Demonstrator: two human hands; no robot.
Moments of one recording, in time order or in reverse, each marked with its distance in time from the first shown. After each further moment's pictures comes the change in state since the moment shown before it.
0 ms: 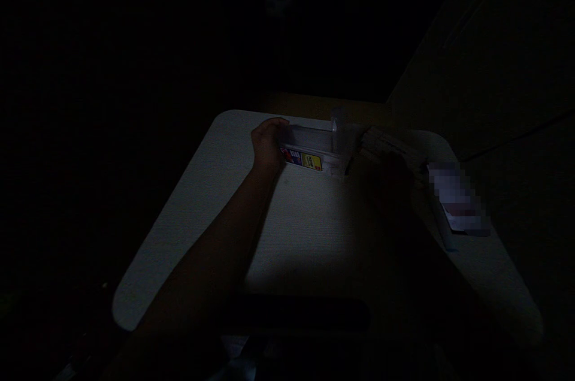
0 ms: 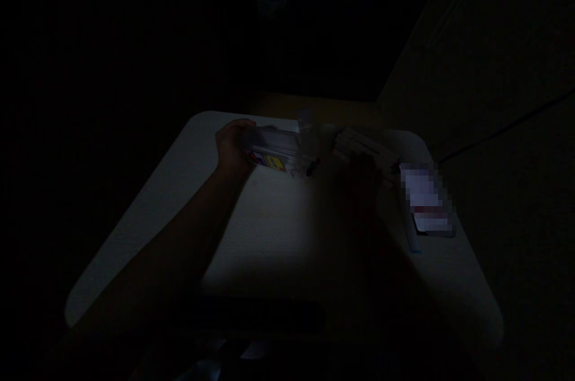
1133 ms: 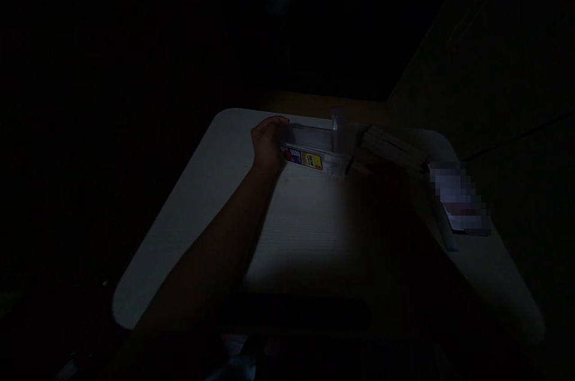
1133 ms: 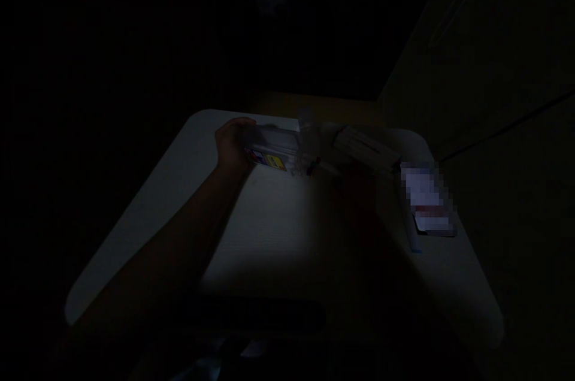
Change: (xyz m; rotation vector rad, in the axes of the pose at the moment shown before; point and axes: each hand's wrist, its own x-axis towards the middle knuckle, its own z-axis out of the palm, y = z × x) left_hand 0.000 0.001 0.000 0.019 0.011 0.021; right_hand 0.001 -0.002 0.001 -0.248 -0.055 -0.044
